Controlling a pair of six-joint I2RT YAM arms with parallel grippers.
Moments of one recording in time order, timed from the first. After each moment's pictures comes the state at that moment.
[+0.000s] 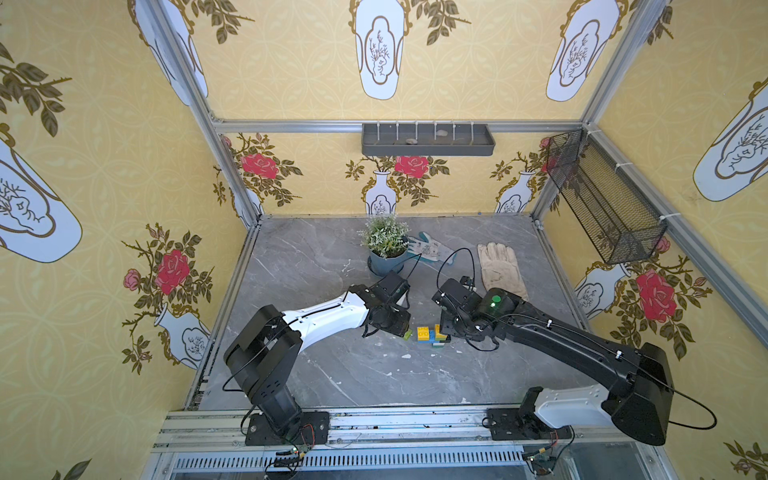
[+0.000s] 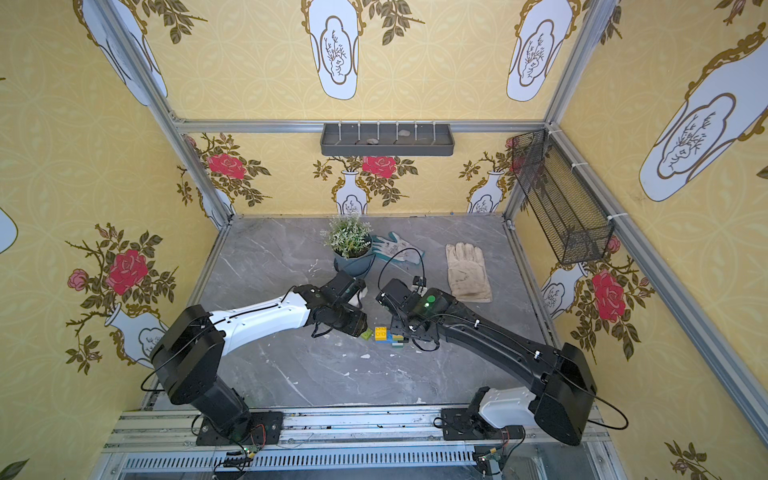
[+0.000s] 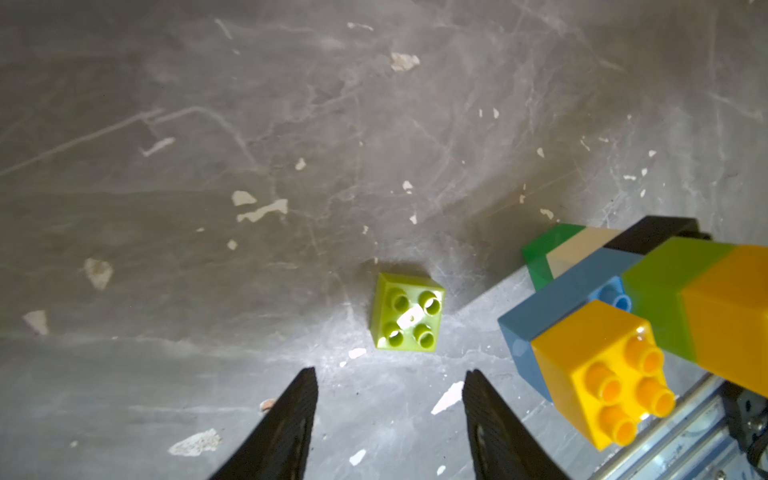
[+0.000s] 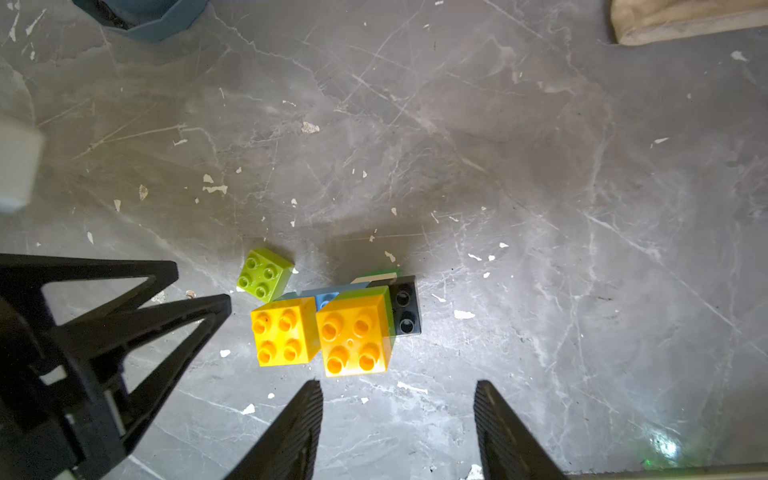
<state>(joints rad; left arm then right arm) -0.86 1.69 1.08 -0.57 0.11 -0.39 0.98 1.30 1.07 -1.04 0.24 1.03</state>
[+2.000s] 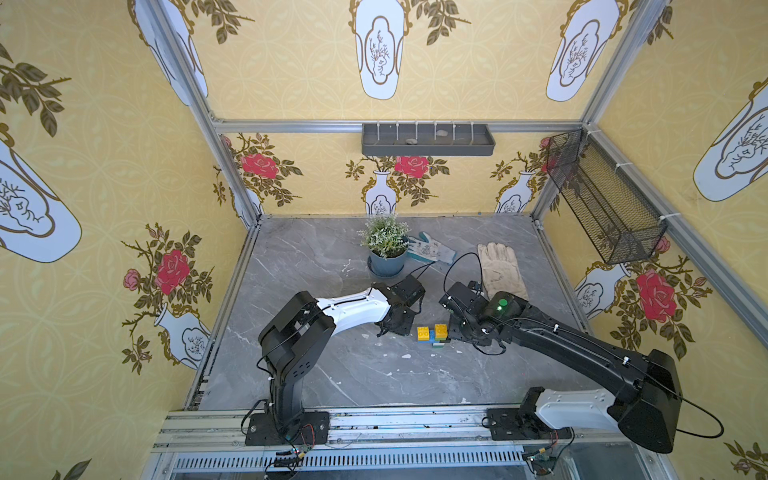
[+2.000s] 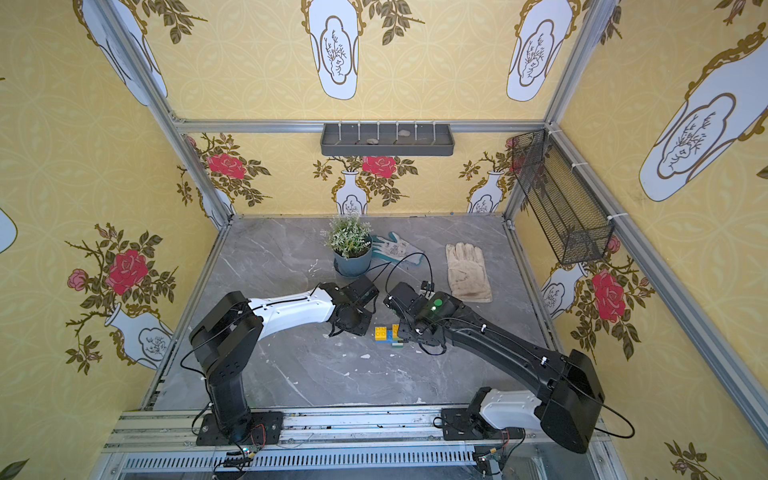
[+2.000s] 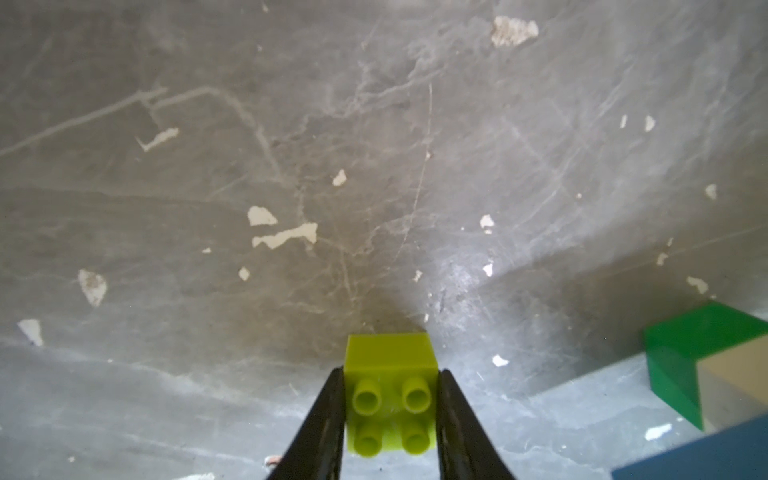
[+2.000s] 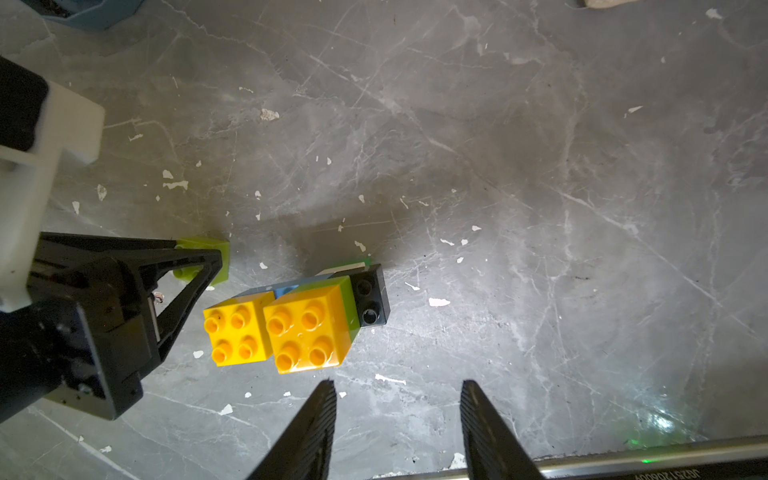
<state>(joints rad) -0.89 1.88 1.22 -0.66 -0.07 -0.49 0.95 1.26 1.02 -1.05 0.22 1.04</state>
